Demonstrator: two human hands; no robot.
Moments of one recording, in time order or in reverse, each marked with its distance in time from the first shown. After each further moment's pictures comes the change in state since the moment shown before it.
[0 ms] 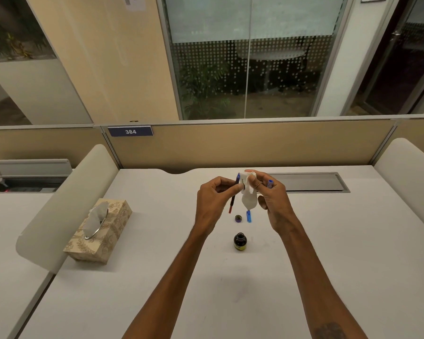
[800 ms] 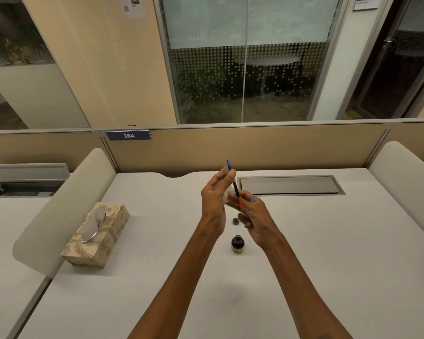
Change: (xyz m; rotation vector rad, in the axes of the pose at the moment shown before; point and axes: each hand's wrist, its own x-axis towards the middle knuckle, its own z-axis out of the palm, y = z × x) left_hand -0.005 0.020 0.019 -0.579 0.038 -0.145; right_hand -0.021 0.022 0.022 0.232 -0.140 0.173
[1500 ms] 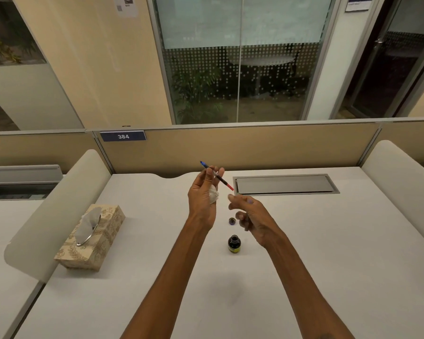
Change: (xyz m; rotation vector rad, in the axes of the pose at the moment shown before) left_hand 0.018 0.001 -0.015 -0.359 0.008 -0.010; right_hand 0.003 -0.001 -0.014 -0.179 0.051 0.136
